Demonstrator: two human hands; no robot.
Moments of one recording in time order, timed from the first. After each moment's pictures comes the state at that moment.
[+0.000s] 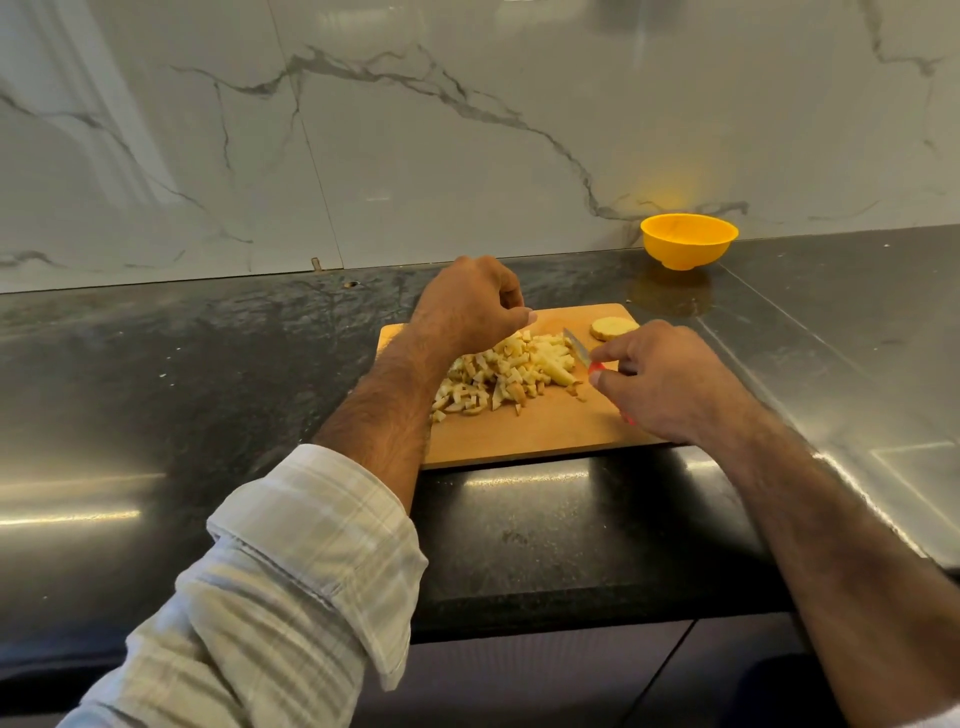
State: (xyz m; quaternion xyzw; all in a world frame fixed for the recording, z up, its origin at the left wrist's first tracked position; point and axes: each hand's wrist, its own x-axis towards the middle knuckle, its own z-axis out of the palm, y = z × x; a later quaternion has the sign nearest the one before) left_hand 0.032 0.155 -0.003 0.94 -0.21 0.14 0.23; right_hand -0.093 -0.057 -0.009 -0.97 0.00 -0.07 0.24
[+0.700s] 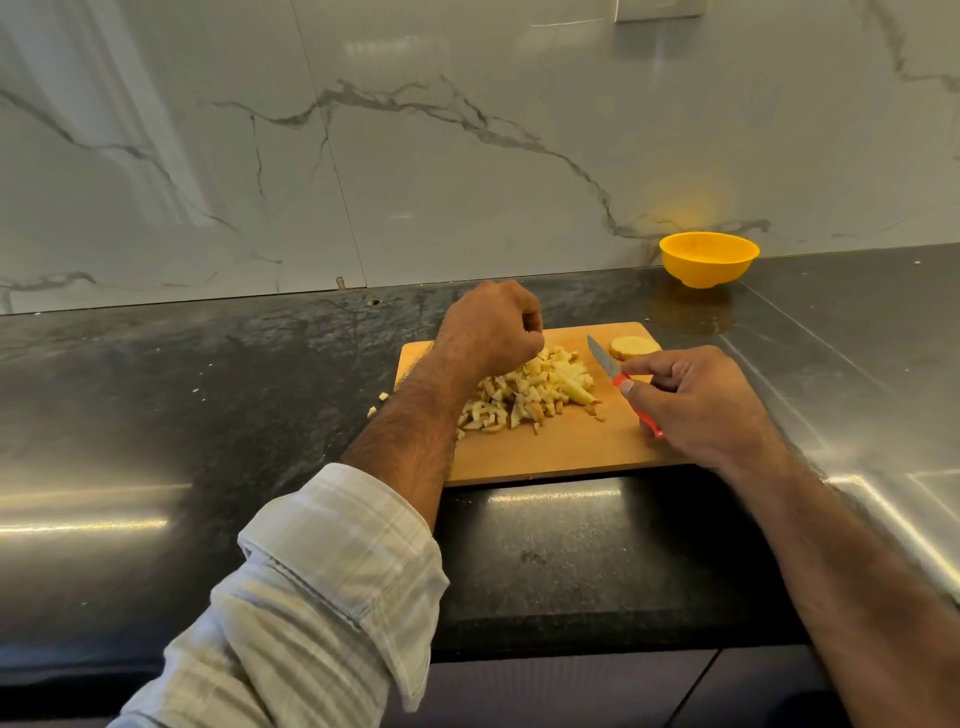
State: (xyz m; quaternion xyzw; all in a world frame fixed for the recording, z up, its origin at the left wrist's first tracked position) left_hand 0.028 0.150 -0.004 0.95 -0.21 0.13 0.18; right_hand -0.090 -0.069 -0.035 -0.90 0.01 -0.13 0.43
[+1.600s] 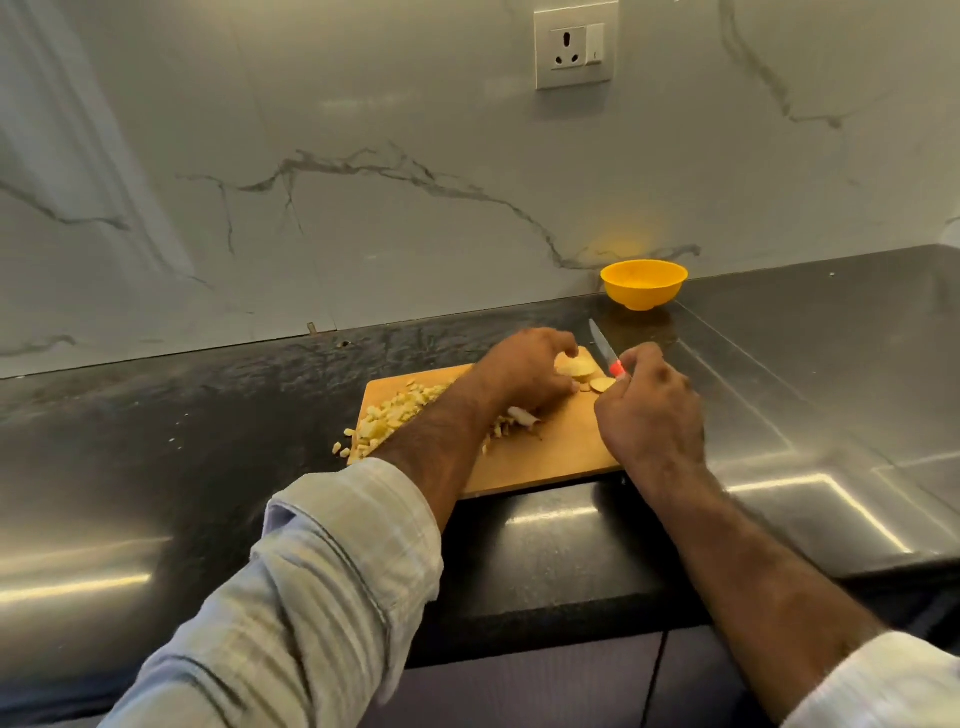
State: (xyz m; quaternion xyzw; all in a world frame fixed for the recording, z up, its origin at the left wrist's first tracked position) left_hand 0.031 0.055 -0.012 0.95 -0.29 0.03 0.13; right_hand -0.094 -0.075 -0.038 -0.89 0.16 -0.29 0.32
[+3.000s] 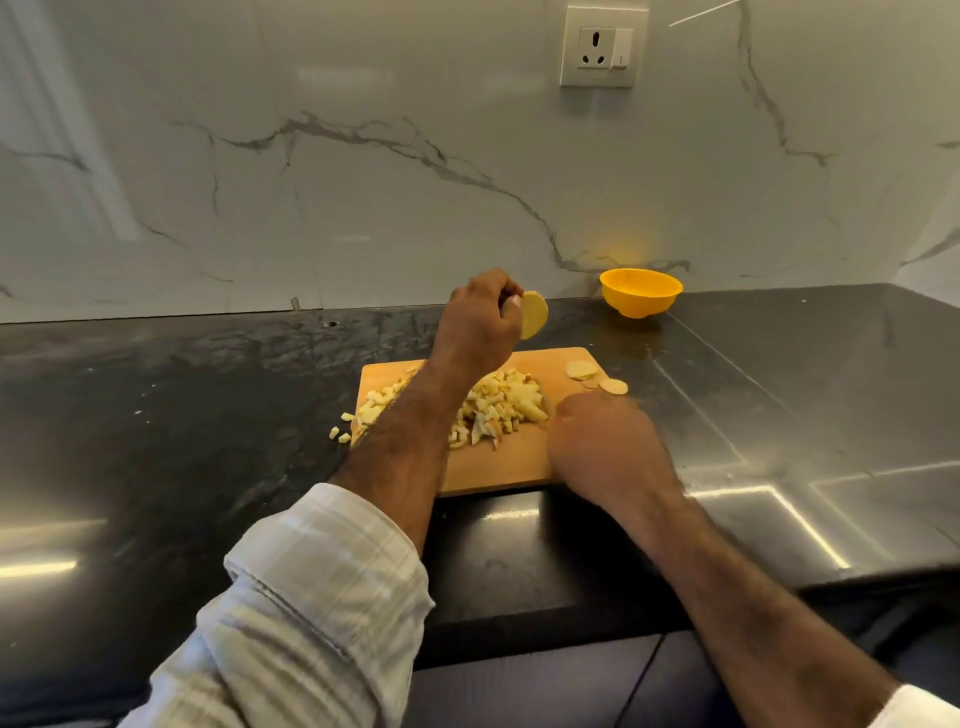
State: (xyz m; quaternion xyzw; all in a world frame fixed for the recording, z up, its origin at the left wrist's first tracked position) left_hand 0.036 0.117 0.002 0.85 -0.22 0.26 0.40; right_hand -0.124 -0.015 -0.024 -0.97 0.07 -0.15 0.19
